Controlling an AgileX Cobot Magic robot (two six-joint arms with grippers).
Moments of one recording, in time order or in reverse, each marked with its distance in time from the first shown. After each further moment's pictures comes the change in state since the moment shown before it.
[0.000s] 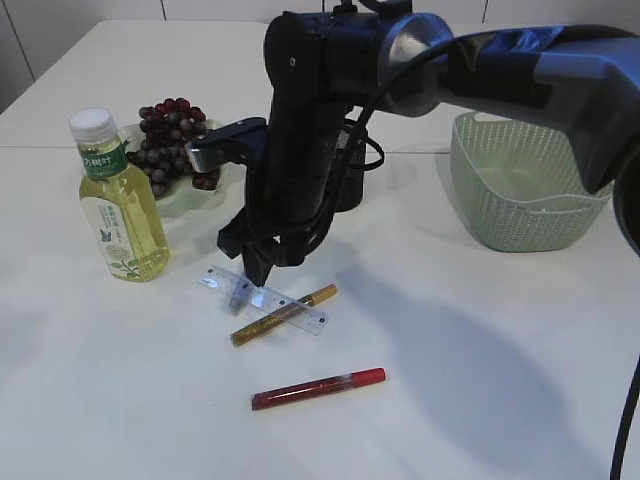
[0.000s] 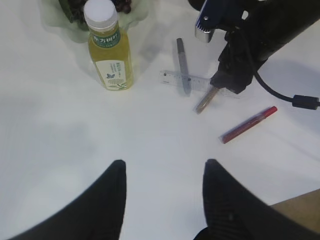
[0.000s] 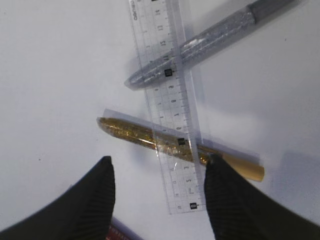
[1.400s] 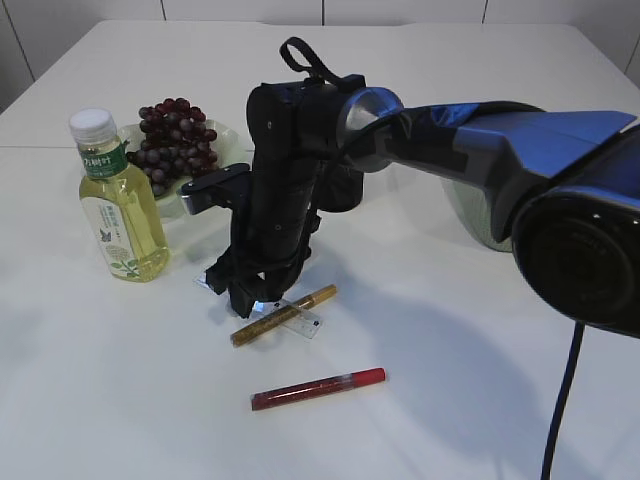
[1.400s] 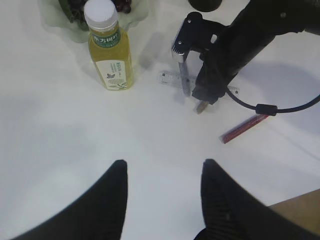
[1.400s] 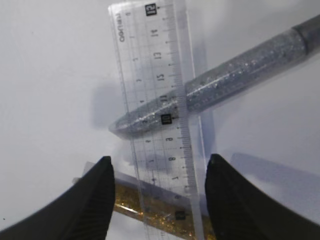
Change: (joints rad) left arm 0.000 -0.002 0.000 0.000 0.000 0.001; right arm 0.008 0.182 -0.116 0.034 -0.039 -0.030
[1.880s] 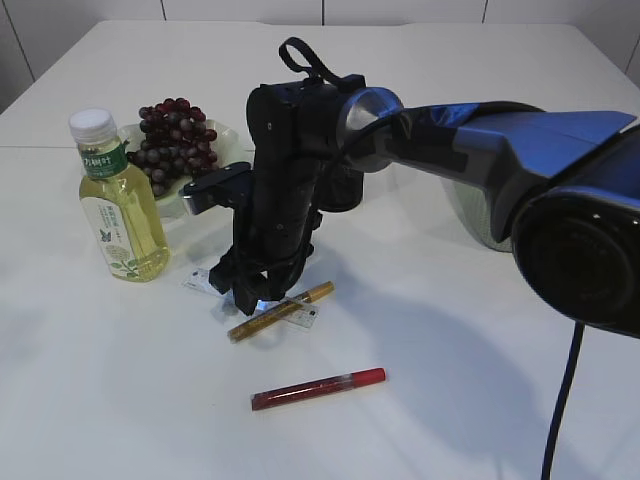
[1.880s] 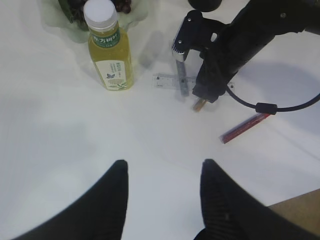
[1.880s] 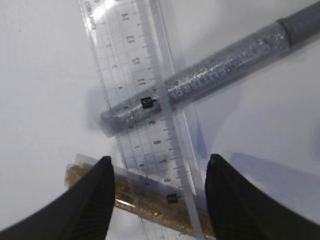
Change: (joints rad) left arm 0.000 0.000 0.000 0.000 0.000 0.001; right arm 0.000 0.000 -0.002 -0.025 -0.006 -0.002
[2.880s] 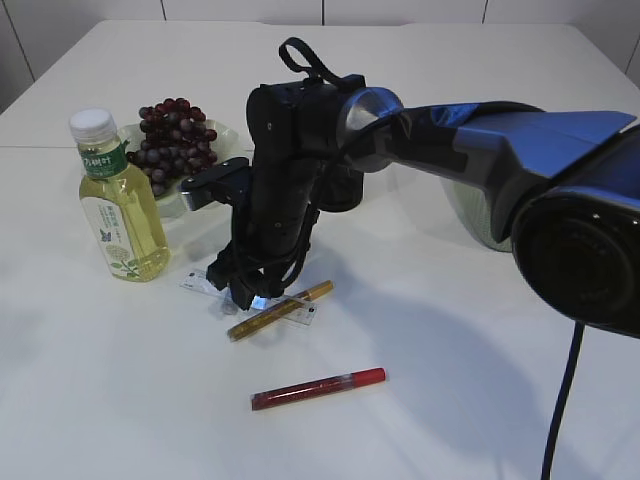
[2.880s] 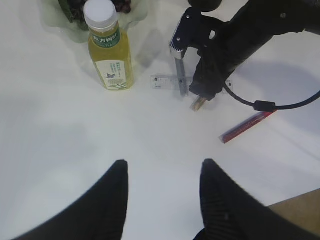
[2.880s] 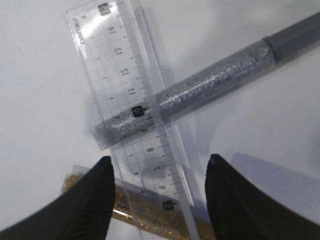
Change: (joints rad) left arm 0.000 0.000 0.000 0.000 0.000 0.000; right arm 0.000 0.000 0.000 -0.003 -0.037 -0.005
